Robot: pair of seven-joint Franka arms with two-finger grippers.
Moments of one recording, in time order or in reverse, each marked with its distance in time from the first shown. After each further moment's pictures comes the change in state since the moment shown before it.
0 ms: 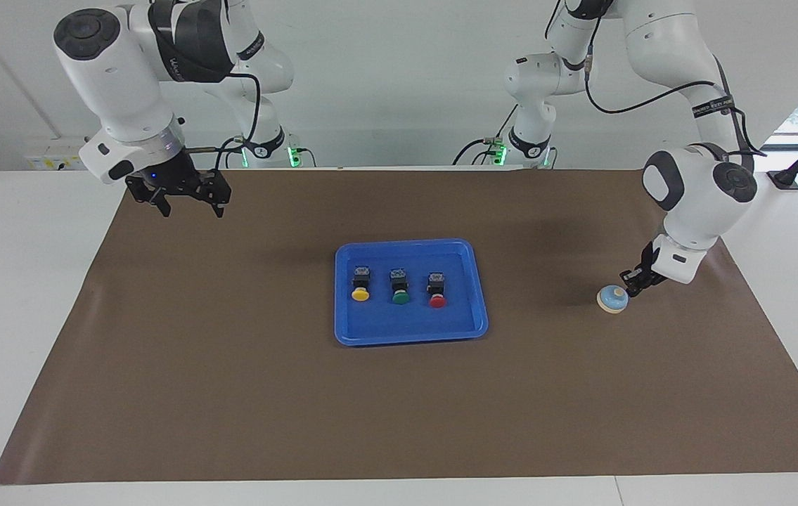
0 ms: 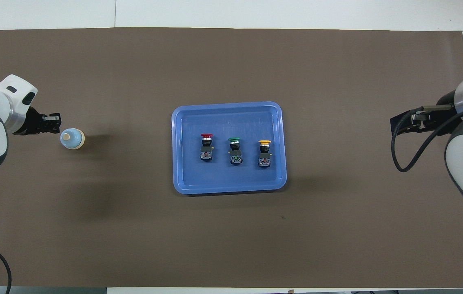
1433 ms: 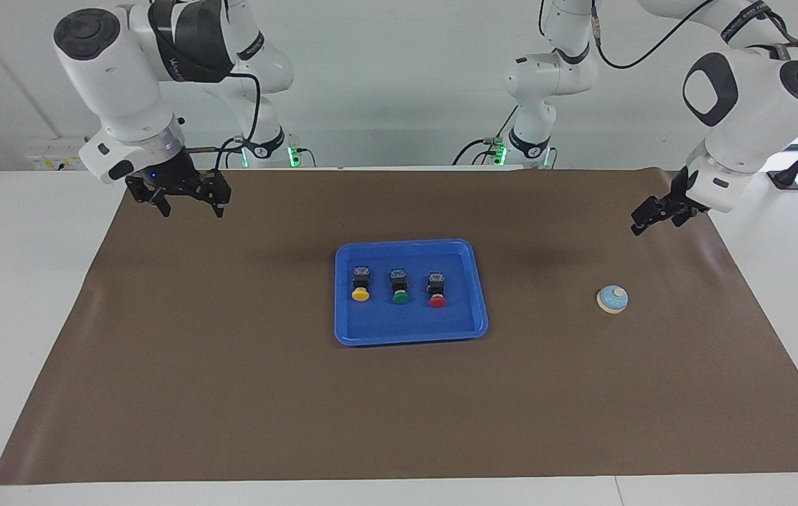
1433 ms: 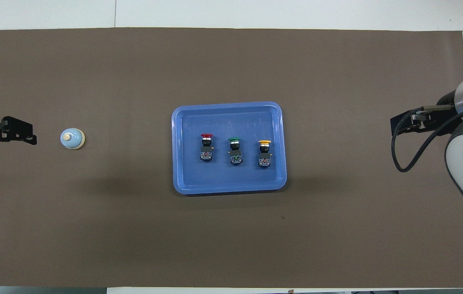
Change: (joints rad) left arm -0.007 -0.218 0.007 0.220 0.000 -0.599 -0.003; right arm 0.000 -0.001 0.000 0.000 0.000 0.000 0.000
